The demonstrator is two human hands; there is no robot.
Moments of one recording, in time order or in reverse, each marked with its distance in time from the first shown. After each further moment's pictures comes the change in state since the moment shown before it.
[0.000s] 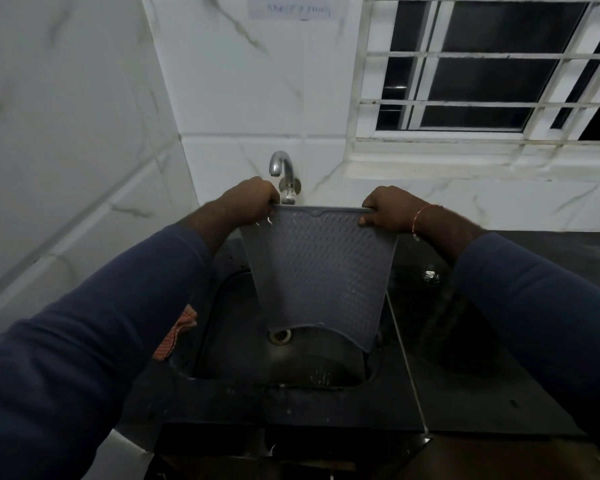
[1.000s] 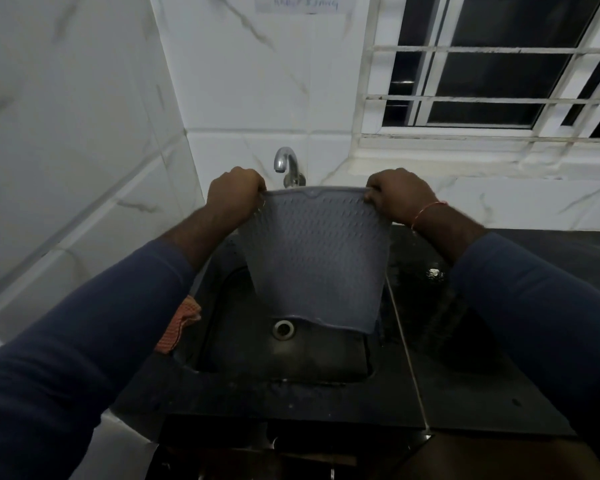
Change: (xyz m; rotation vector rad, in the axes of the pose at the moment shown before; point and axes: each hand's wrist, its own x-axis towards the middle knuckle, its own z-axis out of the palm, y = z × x) left_hand -0.027 -0.002 -0.003 -0.033 0.274 -0.245; right_hand 0.003 -0.001 0.003 -0.006 0.349 0.038
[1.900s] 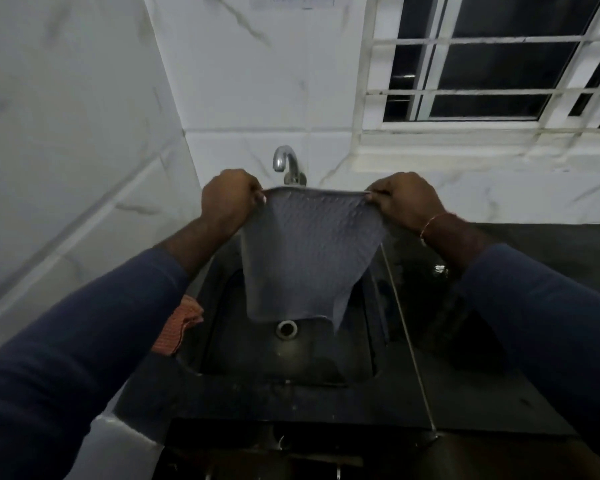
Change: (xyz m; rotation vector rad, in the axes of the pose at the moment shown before) left_hand -0.004 -0.006 0.009 -0.090 0.140 -0.001; right_hand -0.013 0.009 0.009 0.179 0.112 -0.051
